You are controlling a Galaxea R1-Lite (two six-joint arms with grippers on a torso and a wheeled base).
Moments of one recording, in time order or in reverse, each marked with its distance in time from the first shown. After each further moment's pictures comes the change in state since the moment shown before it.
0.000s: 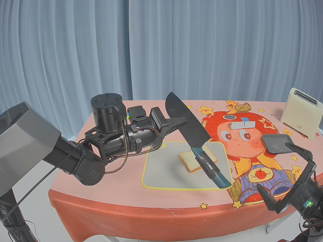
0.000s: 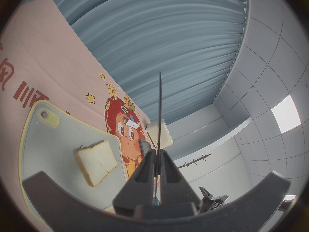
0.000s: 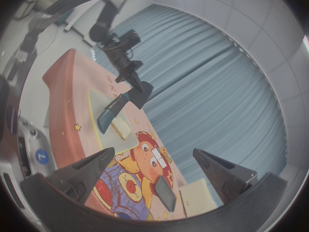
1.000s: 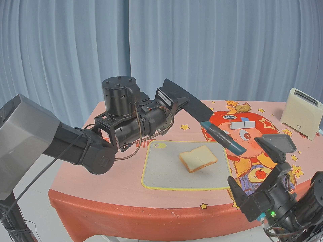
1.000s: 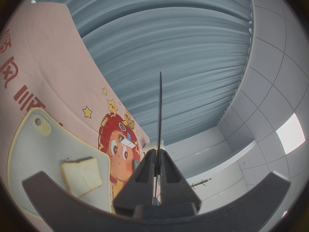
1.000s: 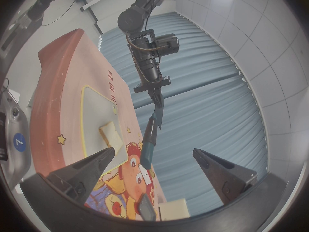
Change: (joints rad) left arm -0.053 0.004 -0.187 0.154 0.269 -0.112; right arm 0.047 0.413 0.047 -0.646 -0.066 -0.366
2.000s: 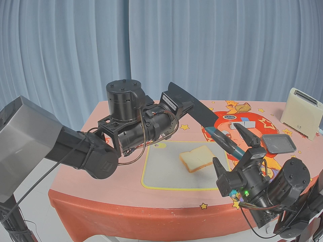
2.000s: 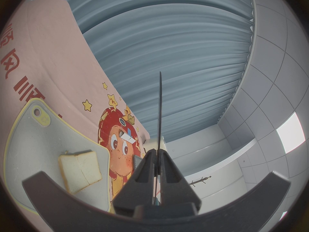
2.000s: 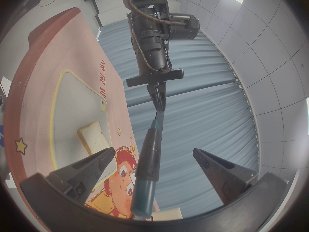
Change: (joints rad) left arm -0.031 0.000 0.018 -0.003 0.004 0.000; right arm -0.209 0.297 -0.068 -0.342 0.181 -0.151
